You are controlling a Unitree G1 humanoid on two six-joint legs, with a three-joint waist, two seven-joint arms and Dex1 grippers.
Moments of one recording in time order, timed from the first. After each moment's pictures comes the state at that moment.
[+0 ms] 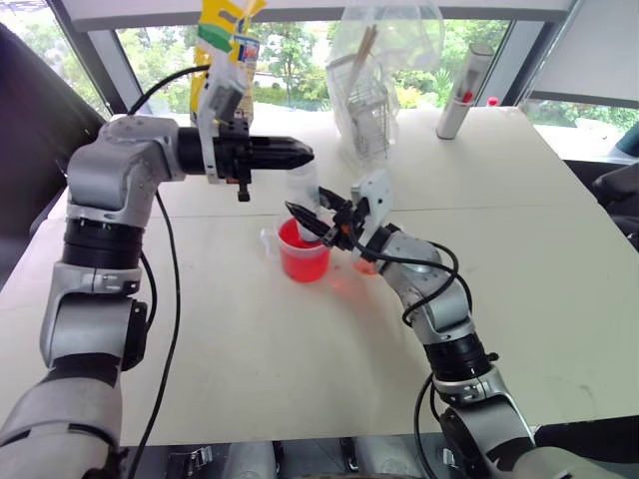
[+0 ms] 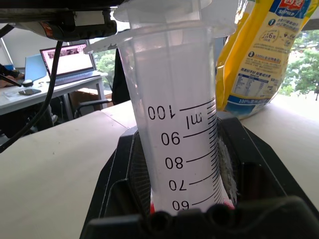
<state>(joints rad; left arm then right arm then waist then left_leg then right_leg) -1.07 0.60 -0.05 0.27 -0.49 0.65 -1.27 -0.55 -0.11 0.17 -0.04 0.23 0.26 0.59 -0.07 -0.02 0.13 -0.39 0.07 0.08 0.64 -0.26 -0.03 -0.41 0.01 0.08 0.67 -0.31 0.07</state>
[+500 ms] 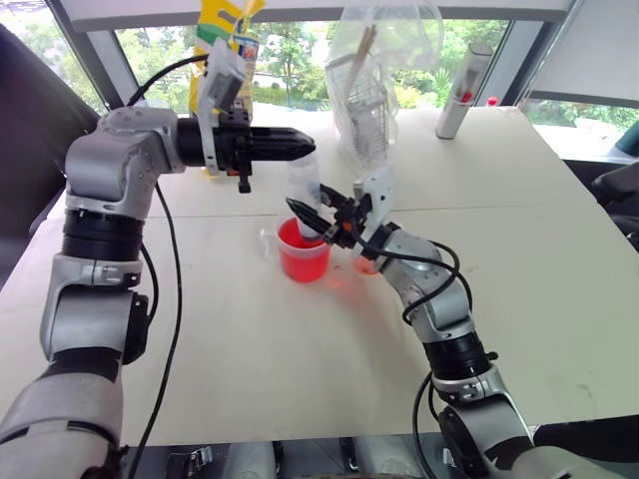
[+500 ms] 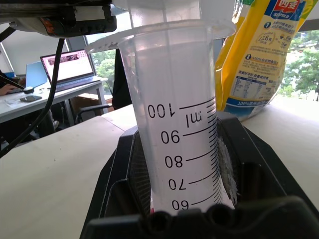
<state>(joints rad) -1.10 0.60 -0.05 0.31 -0.49 0.65 -1.27 -0.55 -0.10 0.17 -0.03 0.24 0.26 0.58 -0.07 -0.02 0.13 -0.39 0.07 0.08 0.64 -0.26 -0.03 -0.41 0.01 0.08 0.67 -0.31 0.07</state>
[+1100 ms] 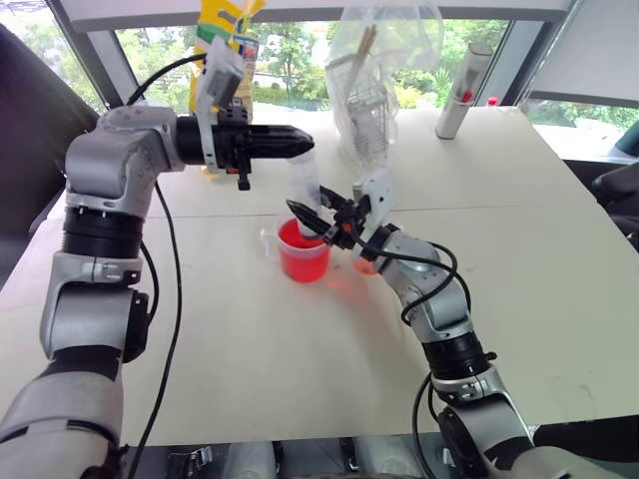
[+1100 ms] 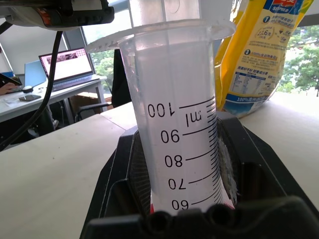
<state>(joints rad) -1.11 0.60 -0.05 0.33 -0.49 0.64 -1.27 -0.55 -0.10 0.17 -0.01 0.24 0.25 0.58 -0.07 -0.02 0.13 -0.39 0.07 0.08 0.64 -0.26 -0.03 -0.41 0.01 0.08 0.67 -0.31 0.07</state>
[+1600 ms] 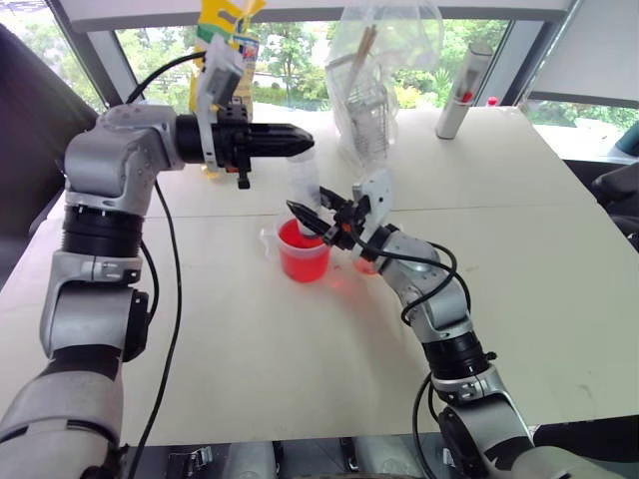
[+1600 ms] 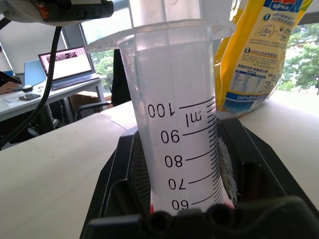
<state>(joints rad) -1.11 0.60 -0.05 0.34 -0.49 0.64 -1.27 -0.56 -0.10 0.17 -0.01 0.24 0.25 0.58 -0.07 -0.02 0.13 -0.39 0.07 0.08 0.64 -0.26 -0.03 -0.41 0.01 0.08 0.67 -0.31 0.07</state>
